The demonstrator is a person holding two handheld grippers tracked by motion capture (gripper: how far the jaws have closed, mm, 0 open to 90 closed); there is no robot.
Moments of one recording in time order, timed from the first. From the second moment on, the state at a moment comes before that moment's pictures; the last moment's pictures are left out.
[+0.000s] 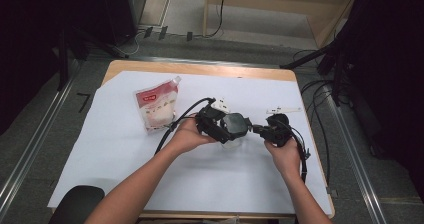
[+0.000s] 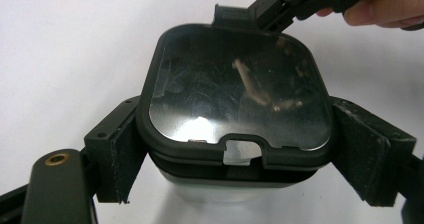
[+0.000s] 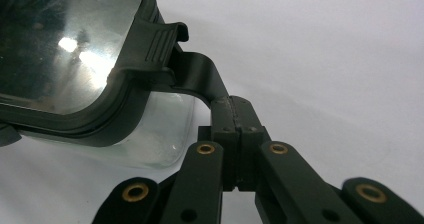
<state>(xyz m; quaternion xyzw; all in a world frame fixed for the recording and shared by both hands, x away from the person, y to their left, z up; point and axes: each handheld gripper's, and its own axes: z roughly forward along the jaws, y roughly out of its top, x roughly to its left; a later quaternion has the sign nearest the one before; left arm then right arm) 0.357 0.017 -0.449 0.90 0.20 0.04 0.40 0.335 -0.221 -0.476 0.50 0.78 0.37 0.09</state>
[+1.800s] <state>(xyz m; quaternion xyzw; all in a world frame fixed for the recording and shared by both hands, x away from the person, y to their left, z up) 0.351 -0.016 -0.406 0.89 0.18 -0.03 0.41 0.327 -0.218 -0.473 0.49 0.77 0.41 0.07</state>
